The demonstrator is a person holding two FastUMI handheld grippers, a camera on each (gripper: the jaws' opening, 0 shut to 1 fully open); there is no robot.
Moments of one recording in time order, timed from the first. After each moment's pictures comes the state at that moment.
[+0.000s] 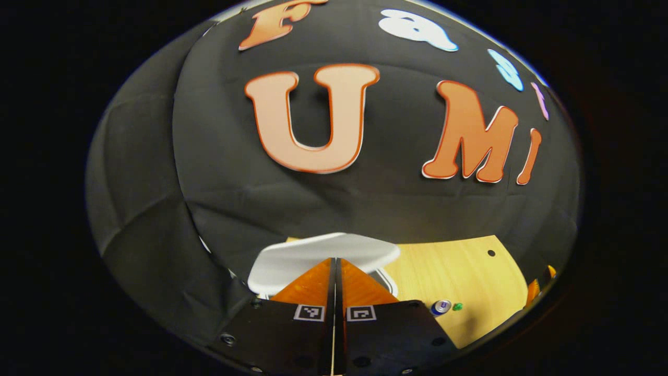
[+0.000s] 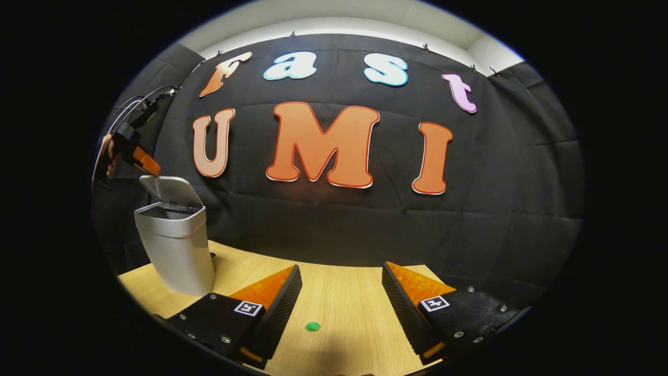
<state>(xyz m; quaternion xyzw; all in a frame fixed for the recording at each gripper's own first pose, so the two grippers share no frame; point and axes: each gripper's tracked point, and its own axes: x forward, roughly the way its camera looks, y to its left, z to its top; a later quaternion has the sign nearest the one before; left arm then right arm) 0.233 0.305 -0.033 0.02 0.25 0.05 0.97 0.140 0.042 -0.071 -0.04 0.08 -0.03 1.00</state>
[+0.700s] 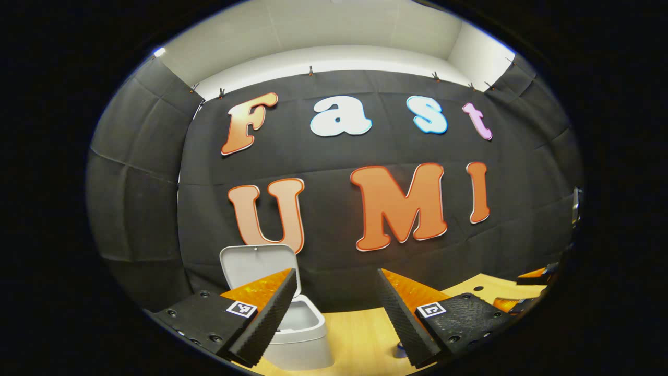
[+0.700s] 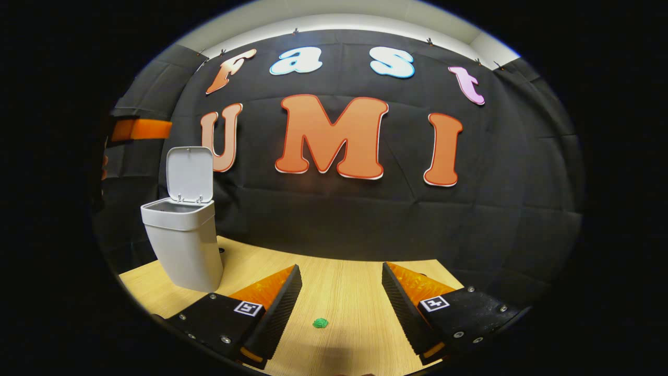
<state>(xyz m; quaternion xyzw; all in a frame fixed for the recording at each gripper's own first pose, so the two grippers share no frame) 0.134 0.137 0.045 0.06 -0.03 0.00 1.00 0.145 0.048 -0.112 -0.03 0.11 0.00 0.99</state>
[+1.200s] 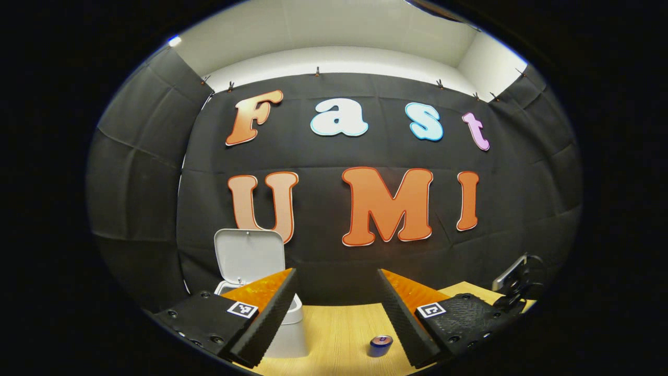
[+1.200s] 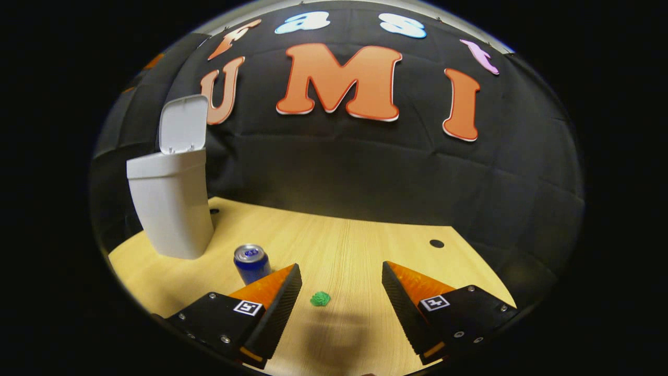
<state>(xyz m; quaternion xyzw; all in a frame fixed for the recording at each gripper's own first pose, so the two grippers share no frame) 0.101 0.116 0.027 0.02 0.00 0.00 1.00 0.186 0.055 -0.245 -0.06 0.21 0.02 0.98</state>
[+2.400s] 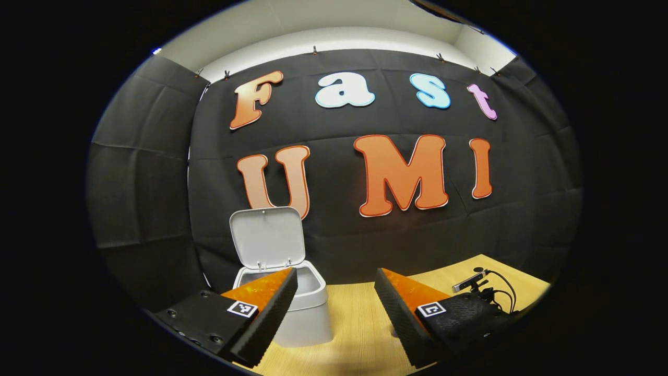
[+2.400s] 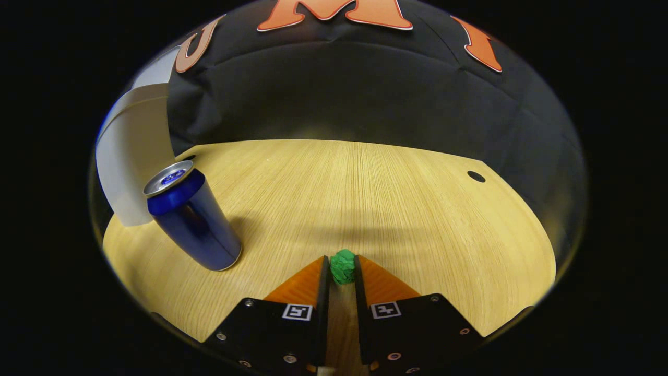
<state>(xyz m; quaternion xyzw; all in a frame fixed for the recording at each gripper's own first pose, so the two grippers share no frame) 0.103 0.147 -0.006 0.06 0.07 0.03 1.00 0.229 0.060 -0.412 -0.03 0.36 0.01 0.93</state>
